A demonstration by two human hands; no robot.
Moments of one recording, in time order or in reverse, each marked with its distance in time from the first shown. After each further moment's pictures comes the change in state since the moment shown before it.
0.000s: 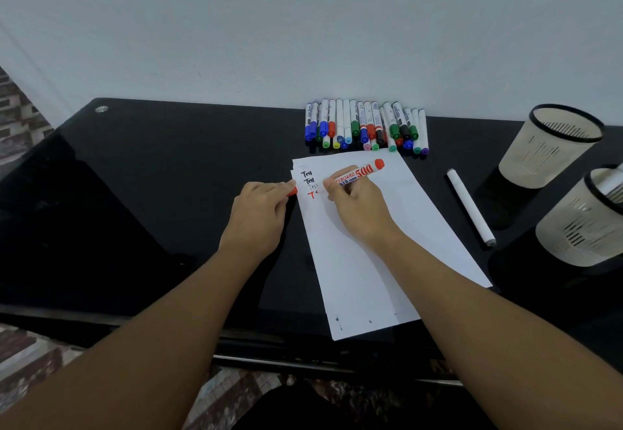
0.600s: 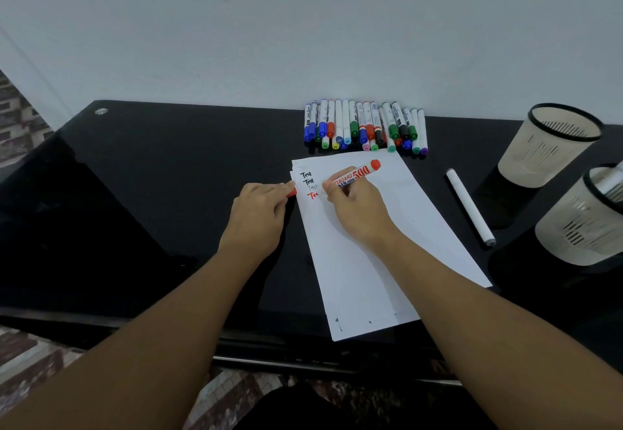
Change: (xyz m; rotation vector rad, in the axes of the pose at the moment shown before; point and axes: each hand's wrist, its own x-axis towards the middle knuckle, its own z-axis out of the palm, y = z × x) left_hand -0.001 0.002 -0.001 0.006 -0.017 -0.022; right_hand 0.003 0.003 0.003 -0.047 0.003 0.014
